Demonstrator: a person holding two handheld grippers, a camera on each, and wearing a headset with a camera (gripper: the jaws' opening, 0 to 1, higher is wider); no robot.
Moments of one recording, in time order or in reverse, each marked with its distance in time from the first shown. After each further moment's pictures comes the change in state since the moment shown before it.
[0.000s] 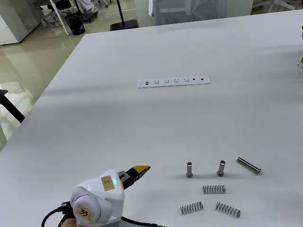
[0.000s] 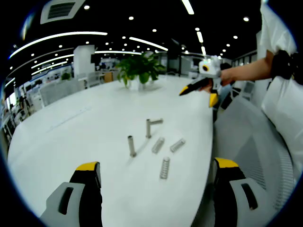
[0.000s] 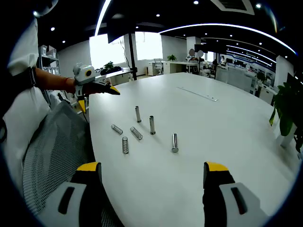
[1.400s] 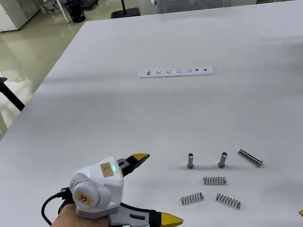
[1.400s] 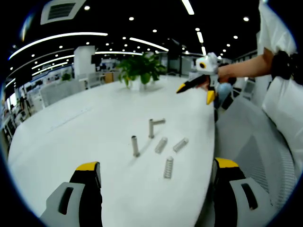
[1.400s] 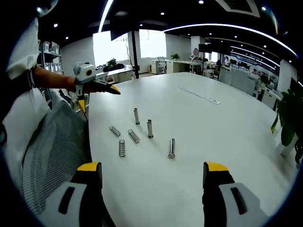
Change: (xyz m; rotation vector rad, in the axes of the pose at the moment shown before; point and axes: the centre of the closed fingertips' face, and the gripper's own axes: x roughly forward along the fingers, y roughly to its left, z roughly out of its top) left arm 0.000 0.007 -0.001 0.004 -0.004 0.005; right arm 0.008 -0.013 0.013 -0.039 0.023 0.020
